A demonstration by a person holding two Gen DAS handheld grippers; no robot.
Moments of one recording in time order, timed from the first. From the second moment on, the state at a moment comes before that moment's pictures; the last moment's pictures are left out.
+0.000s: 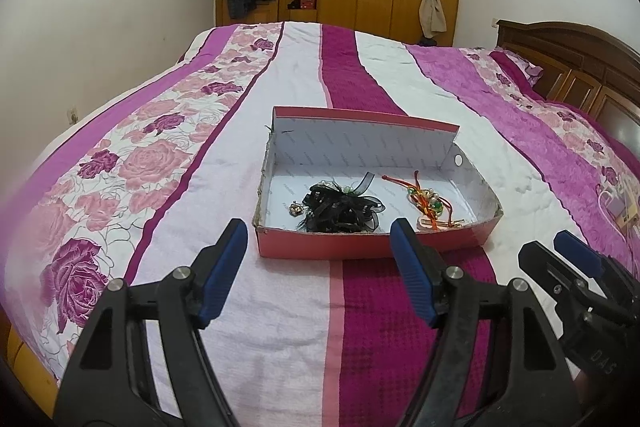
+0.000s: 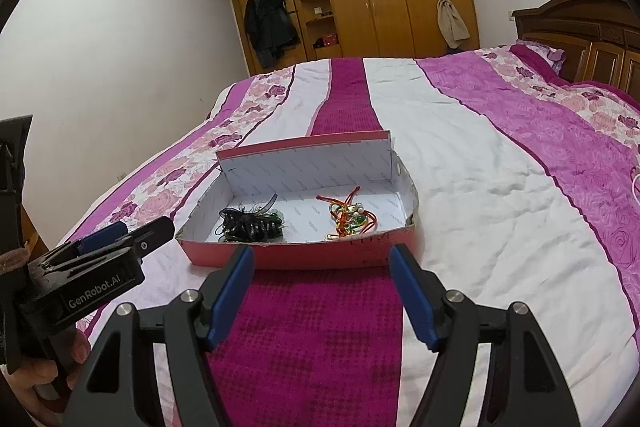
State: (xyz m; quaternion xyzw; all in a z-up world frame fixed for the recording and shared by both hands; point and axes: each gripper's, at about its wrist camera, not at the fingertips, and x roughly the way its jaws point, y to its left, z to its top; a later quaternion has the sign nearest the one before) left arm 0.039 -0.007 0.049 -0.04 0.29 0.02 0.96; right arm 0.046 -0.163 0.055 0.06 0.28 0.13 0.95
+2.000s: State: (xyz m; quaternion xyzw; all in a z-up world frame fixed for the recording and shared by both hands) left arm 0.040 -0.006 0.049 -0.04 0.29 0.02 0.96; right arm 0.047 -0.162 0.054 0.06 0.28 0.13 0.95
